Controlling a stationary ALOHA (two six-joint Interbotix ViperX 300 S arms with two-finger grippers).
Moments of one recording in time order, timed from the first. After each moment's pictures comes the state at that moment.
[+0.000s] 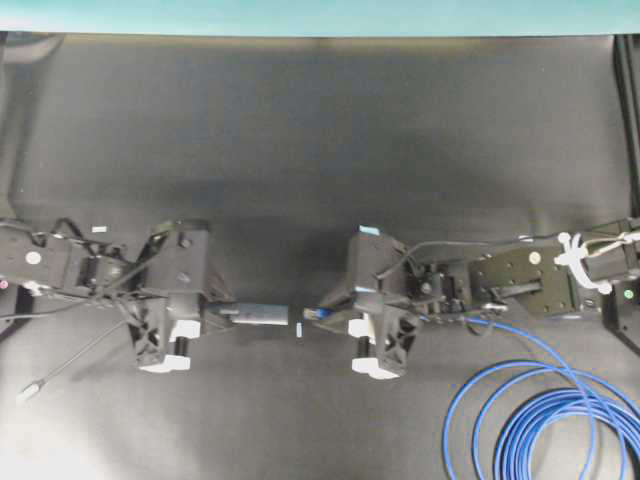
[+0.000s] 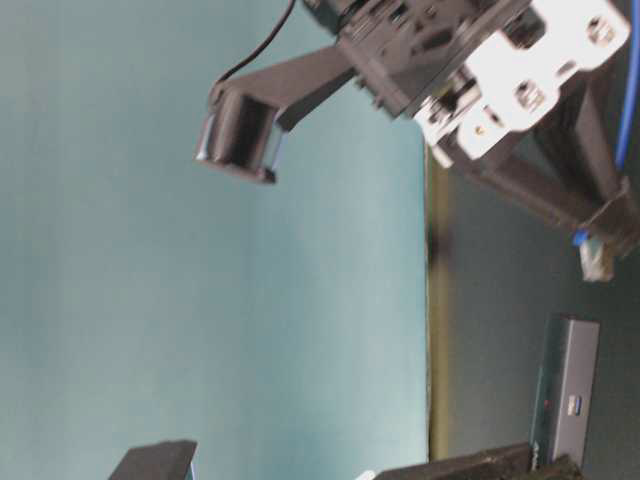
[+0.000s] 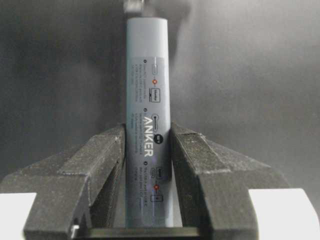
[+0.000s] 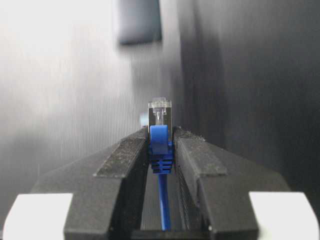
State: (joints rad) left arm -0.09 -0.17 0.90 0.04 -0.10 -0.11; right arm 0.14 0.19 0.69 0.06 -0.27 0.18
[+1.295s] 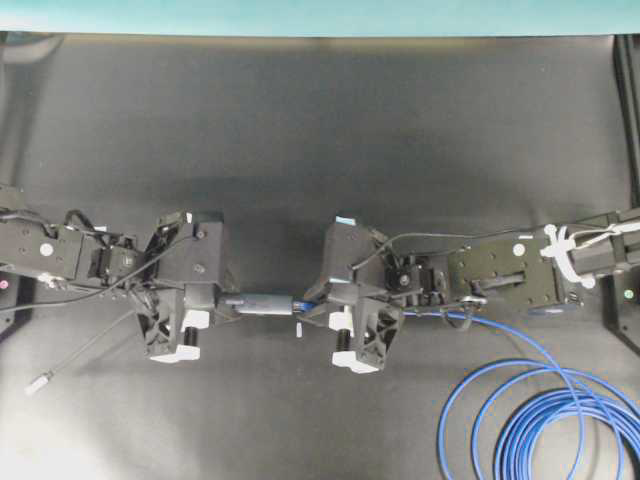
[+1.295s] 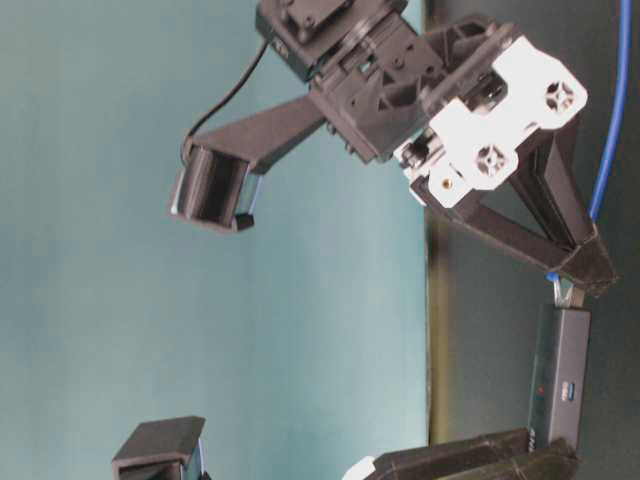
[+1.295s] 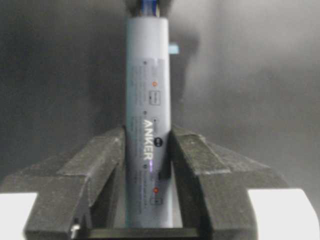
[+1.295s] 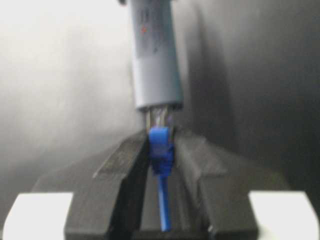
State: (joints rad) left arm -0.06 -0.15 0.88 0.04 -0.09 -0.10; right arm 0.12 0.20 0.60 0.06 -0.15 0.18
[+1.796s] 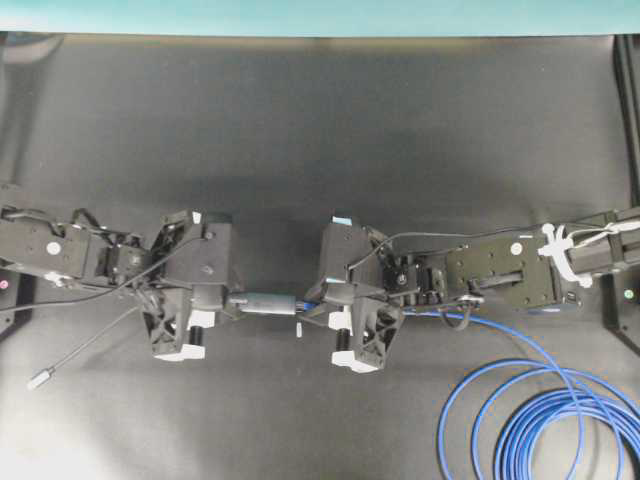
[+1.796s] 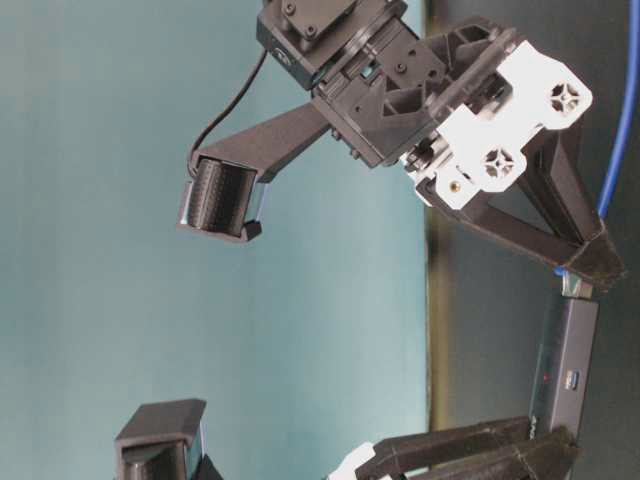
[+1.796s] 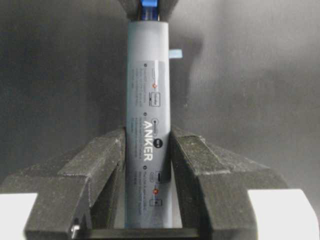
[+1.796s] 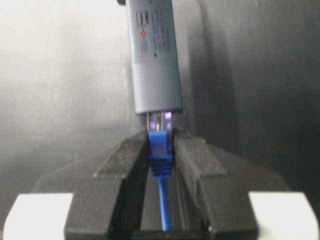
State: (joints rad) left arm -0.05 -0.13 0.85 0.04 -0.08 -0.08; right arm 0.12 0.20 0.60 0.06 -0.14 0.18
